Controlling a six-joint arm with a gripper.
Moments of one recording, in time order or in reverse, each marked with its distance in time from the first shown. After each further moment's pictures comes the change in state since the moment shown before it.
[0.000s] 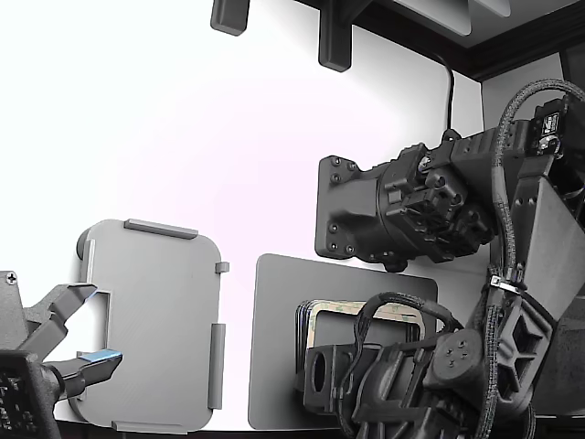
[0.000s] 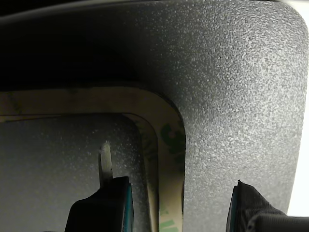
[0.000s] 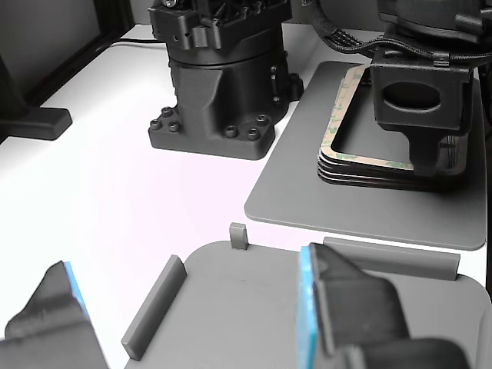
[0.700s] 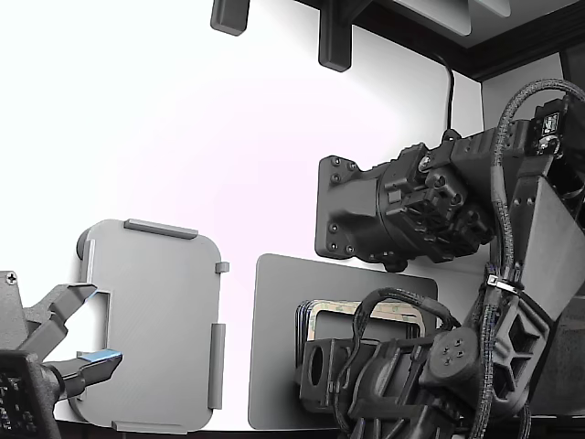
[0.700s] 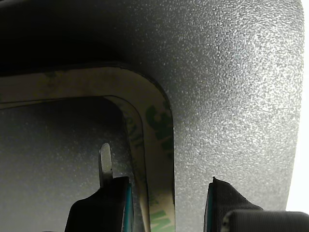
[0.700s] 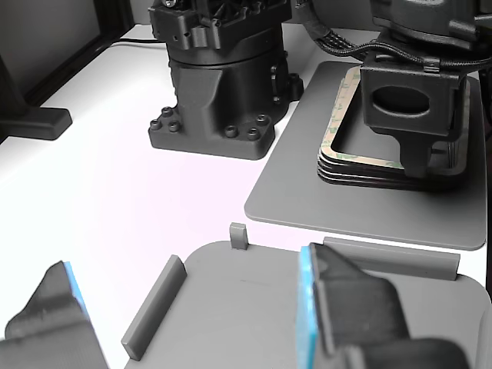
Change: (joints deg) arm -0.4 -0.1 1.0 0.1 1.3 1.1
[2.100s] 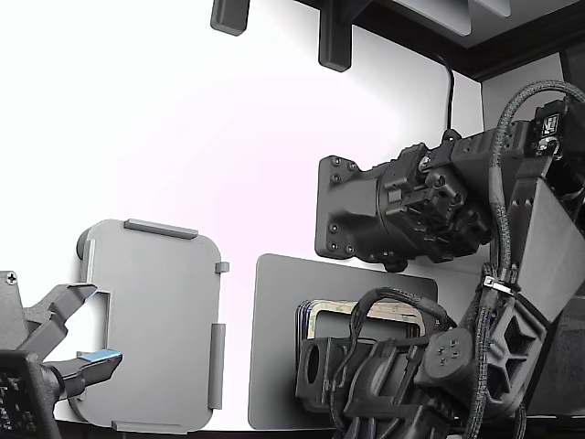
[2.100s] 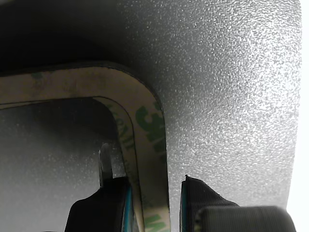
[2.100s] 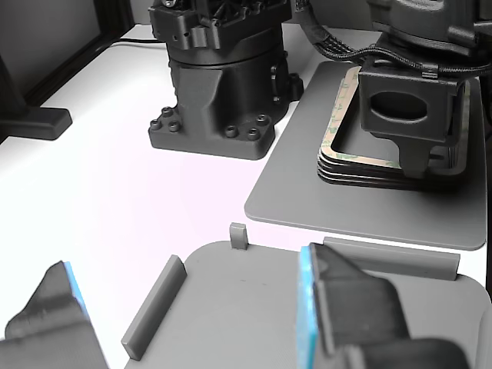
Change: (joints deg) arm -0.4 -0.7 0.4 -0.6 0.4 0.2
